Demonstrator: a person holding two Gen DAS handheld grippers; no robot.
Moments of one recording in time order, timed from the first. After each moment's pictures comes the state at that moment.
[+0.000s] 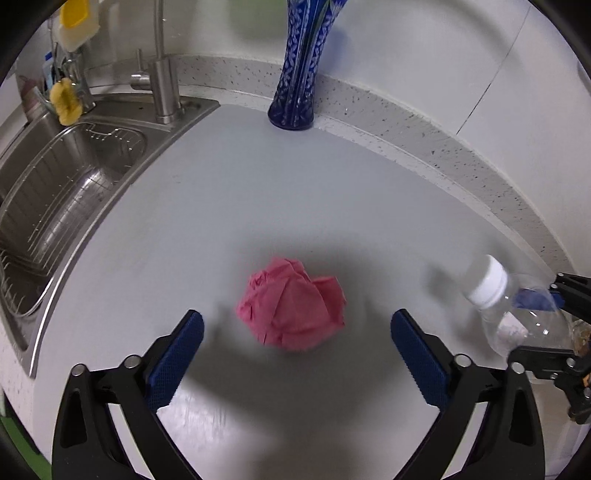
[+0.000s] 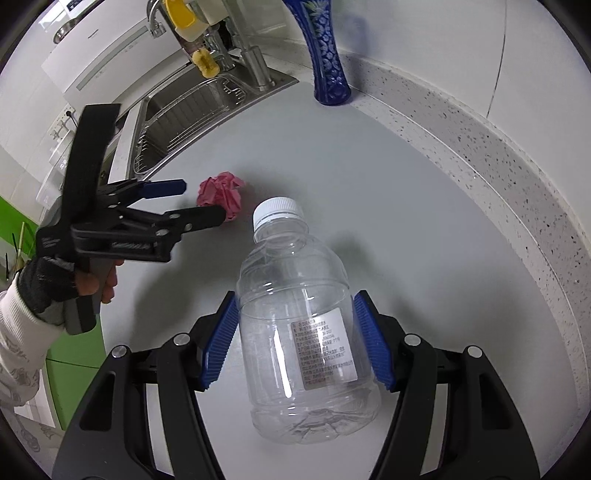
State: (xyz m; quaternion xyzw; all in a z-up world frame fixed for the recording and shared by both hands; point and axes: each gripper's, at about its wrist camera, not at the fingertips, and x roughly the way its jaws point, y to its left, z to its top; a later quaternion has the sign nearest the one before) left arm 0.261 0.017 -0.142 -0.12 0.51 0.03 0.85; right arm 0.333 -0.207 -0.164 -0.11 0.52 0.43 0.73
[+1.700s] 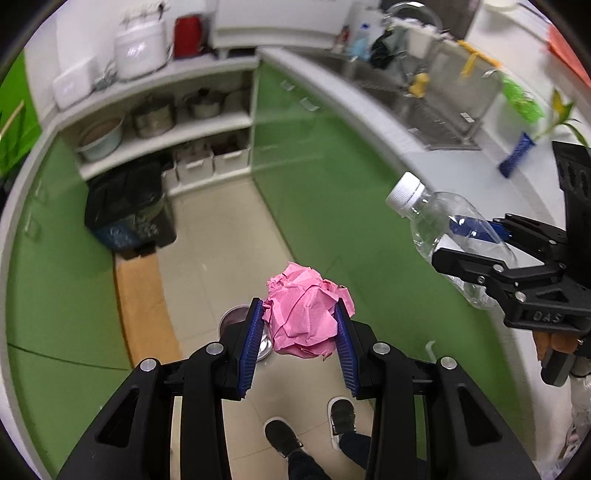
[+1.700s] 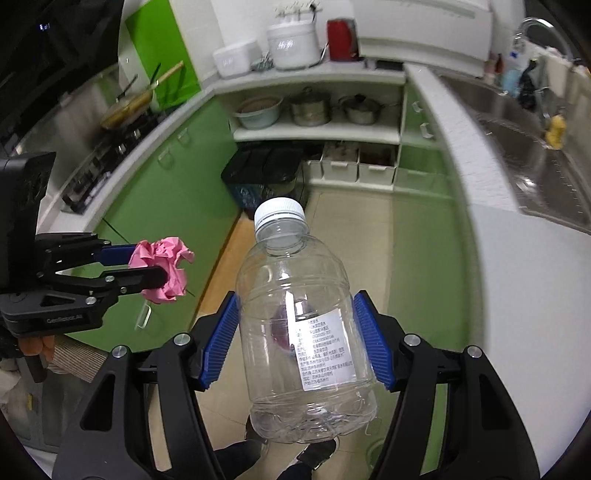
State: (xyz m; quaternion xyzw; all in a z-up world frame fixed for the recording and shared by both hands) left arm -0.301 0.131 -0.117 -0.29 0.42 0.35 0.78; right arm -0.114 0.053 -0.164 -0.28 0.36 0.68 0.57
